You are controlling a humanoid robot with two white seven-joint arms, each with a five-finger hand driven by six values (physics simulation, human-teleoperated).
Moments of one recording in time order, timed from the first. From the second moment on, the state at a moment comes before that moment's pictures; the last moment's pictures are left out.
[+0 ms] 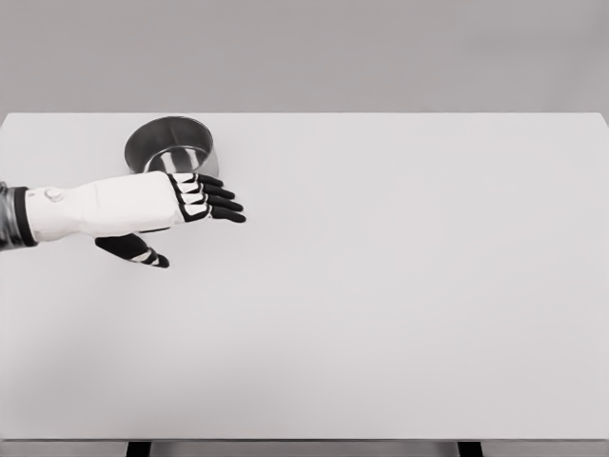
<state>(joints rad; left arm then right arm) -0.66 1.04 -0.78 -1.76 -0.10 -0.61 -0.37 -0.01 0.00 0.15 0.14 0.07 -0.28 0.27</state>
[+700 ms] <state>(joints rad) -0.58 0.91 -0.62 -1.76 -0.11 -0.60 -0.29 -0.01 0.00 0.15 0.14 0.07 -0.28 0.27</state>
